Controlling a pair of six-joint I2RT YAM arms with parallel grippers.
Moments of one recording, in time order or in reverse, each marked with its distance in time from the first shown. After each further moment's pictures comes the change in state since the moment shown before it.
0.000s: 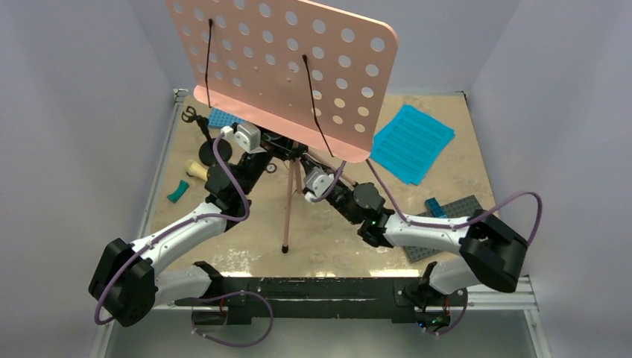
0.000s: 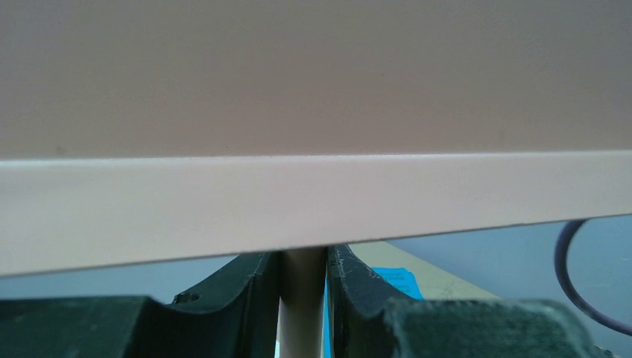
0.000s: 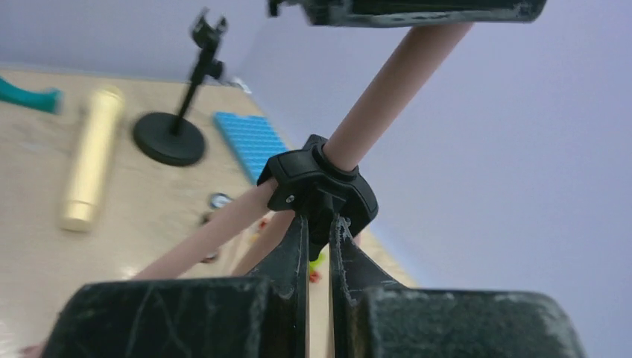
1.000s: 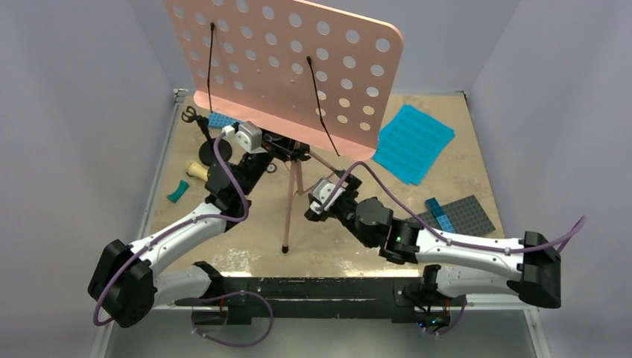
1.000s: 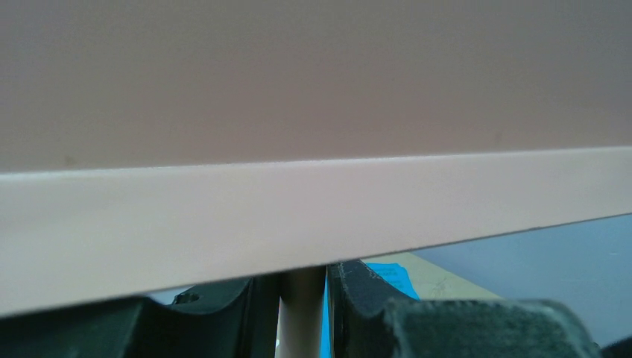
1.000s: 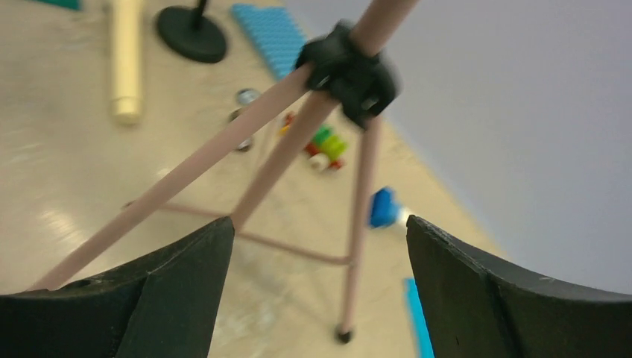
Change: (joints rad) left arm -0.004 -0.005 0.005 -0.024 -0.001 -0.009; right arm 0.223 -0.241 0.025 -0.434 0.425 -0.087
